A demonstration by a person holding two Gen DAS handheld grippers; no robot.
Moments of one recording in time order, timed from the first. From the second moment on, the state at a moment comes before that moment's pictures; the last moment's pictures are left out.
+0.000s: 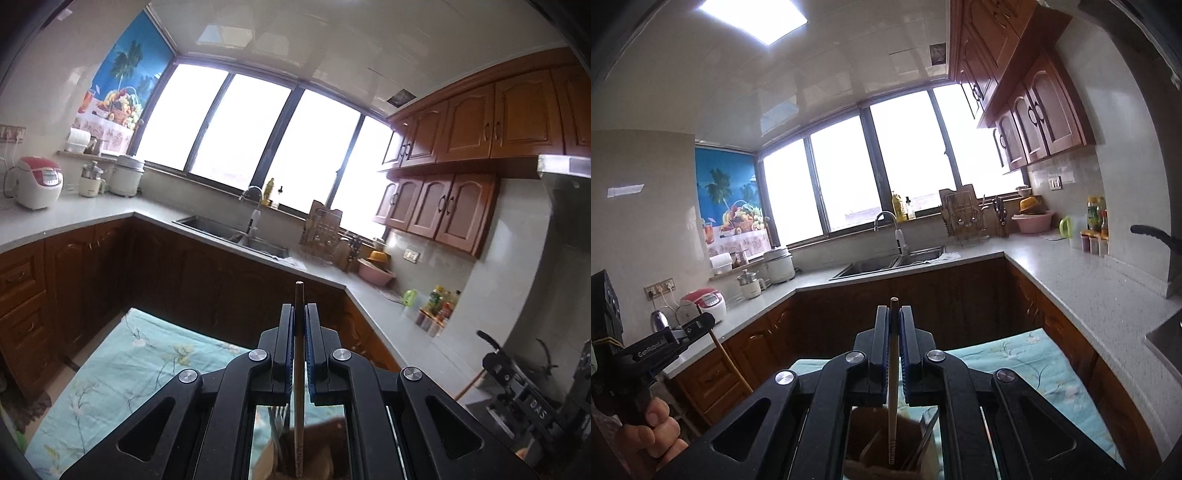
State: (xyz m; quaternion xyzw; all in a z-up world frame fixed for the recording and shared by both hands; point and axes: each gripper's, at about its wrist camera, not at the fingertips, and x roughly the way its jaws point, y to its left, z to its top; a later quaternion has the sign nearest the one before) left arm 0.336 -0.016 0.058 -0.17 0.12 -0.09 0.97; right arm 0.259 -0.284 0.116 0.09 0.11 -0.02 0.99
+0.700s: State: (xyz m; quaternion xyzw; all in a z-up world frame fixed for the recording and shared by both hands) left arm 0.387 -0.060 -0.020 -0.14 0.19 -0.10 0.97; right arm 0.290 -0.293 0.025 0.11 0.19 -0.02 0.98
